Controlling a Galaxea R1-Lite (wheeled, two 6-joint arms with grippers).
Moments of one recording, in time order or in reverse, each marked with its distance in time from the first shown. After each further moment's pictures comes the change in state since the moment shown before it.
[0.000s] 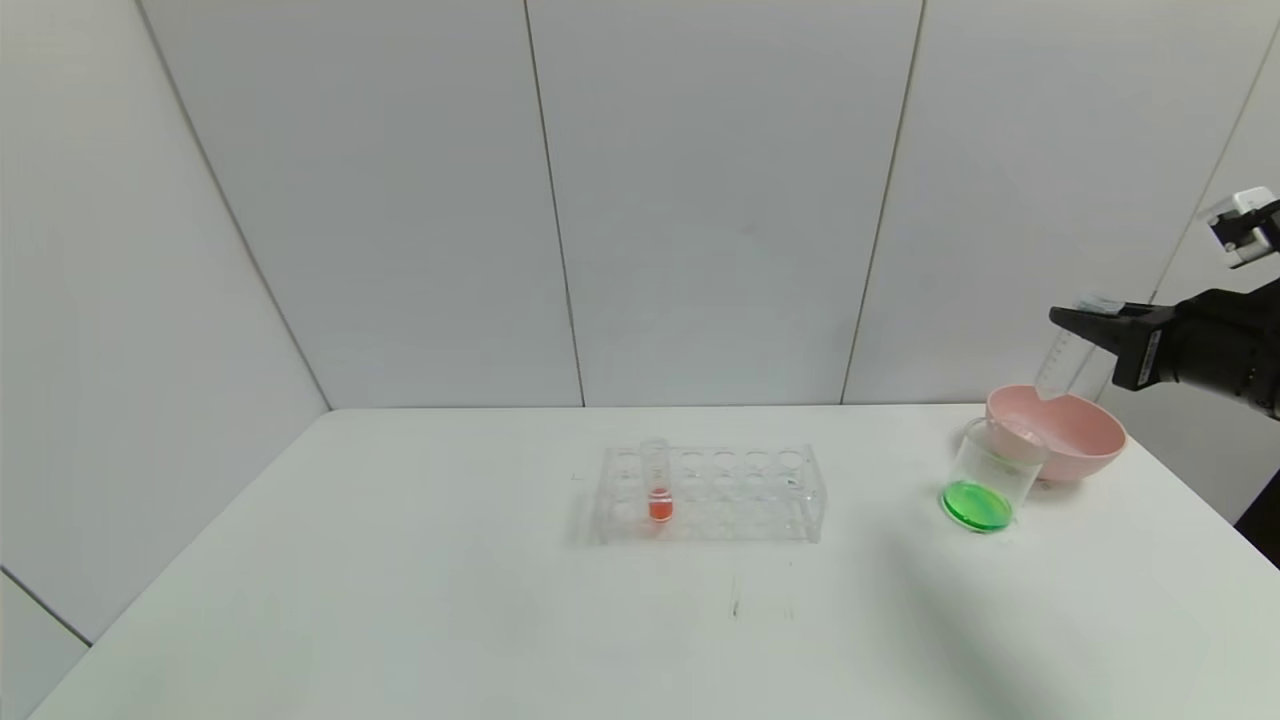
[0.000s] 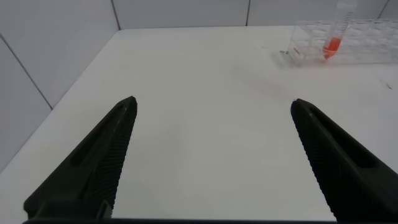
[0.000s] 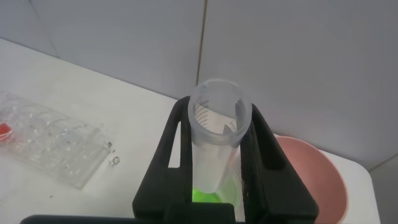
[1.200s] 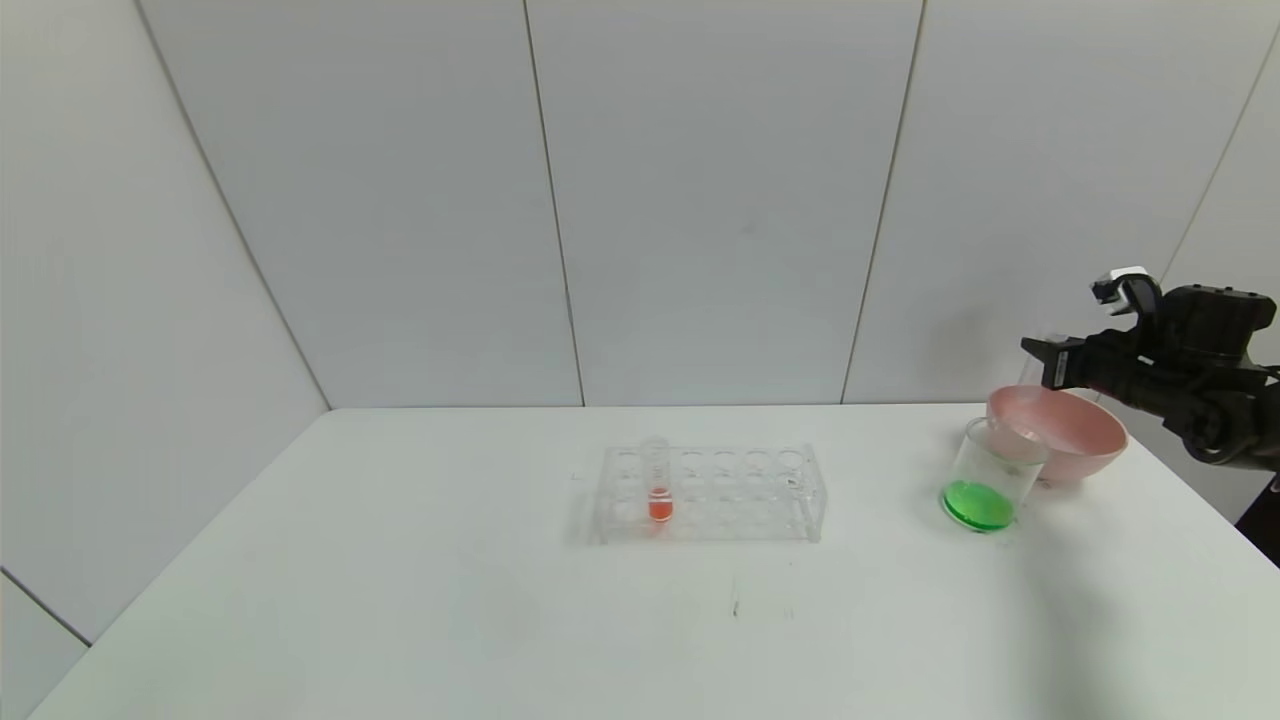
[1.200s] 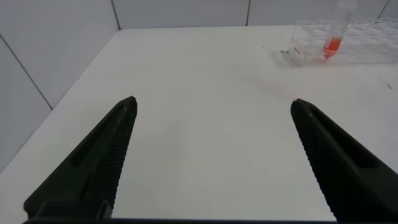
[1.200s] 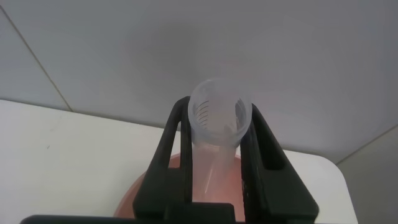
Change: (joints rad) left arm 0.000 0.000 0.000 0.000 0.000 0.000; right arm -0.127 0.617 -0.484 -0.090 -0.095 0.000
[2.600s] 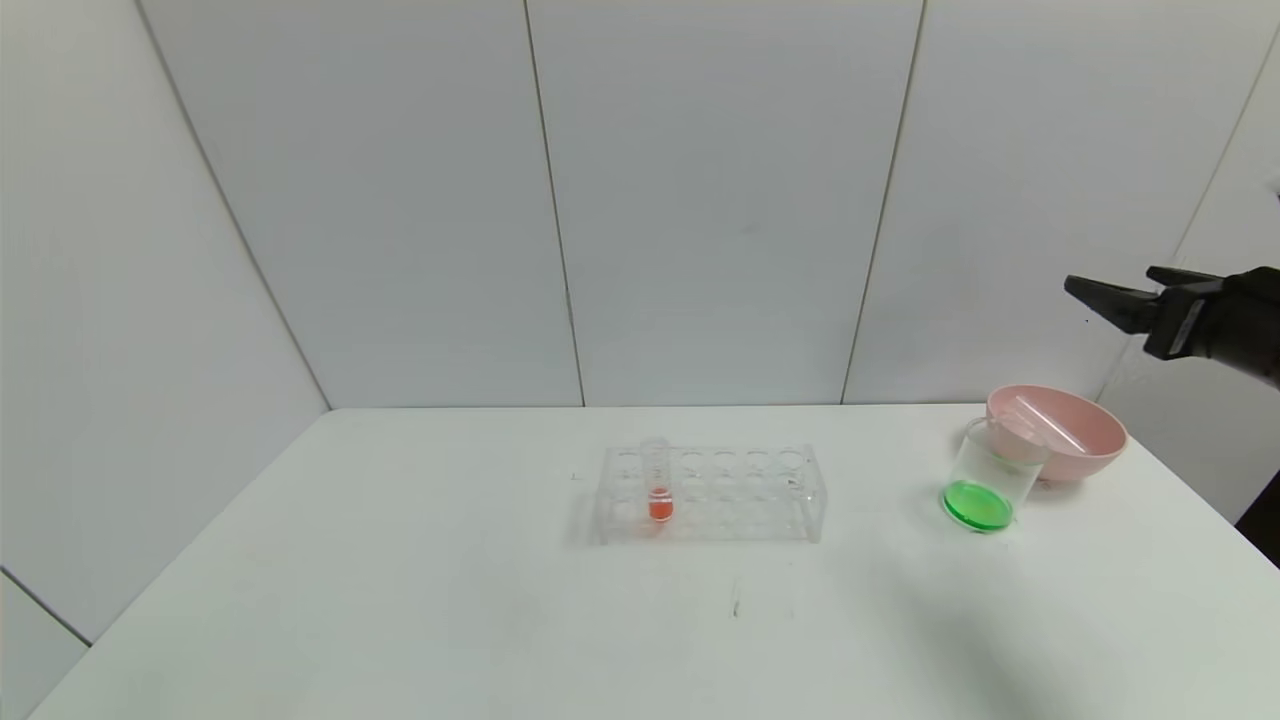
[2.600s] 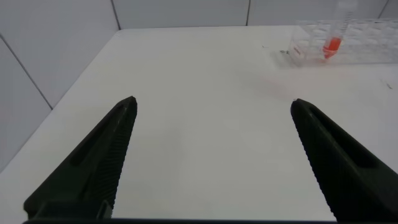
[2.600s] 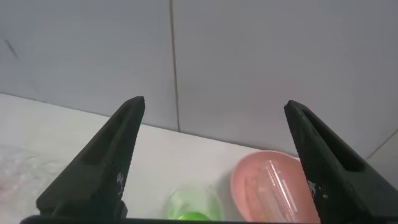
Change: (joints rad) left arm 0.000 0.000 0.000 0.000 0.000 0.000; right arm 0.084 -0.641 0.526 -0.069 0.051 0.132
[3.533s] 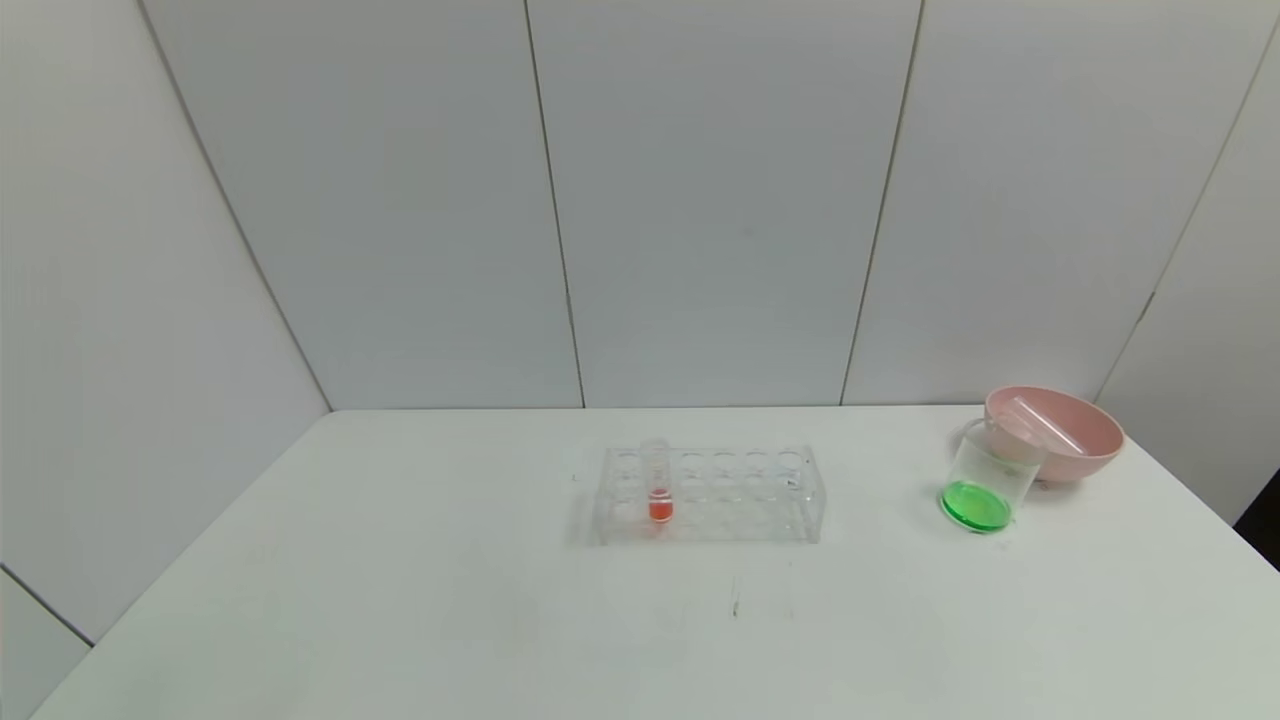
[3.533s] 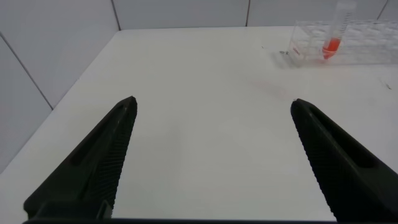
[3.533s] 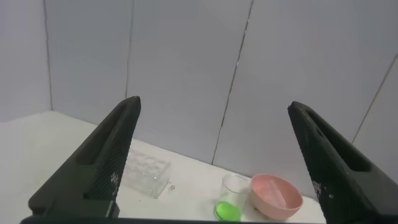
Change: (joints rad) left arm 0.000 0.000 0.000 0.000 0.000 0.000; right arm 0.079 -1.200 0.303 0.490 0.006 0.001
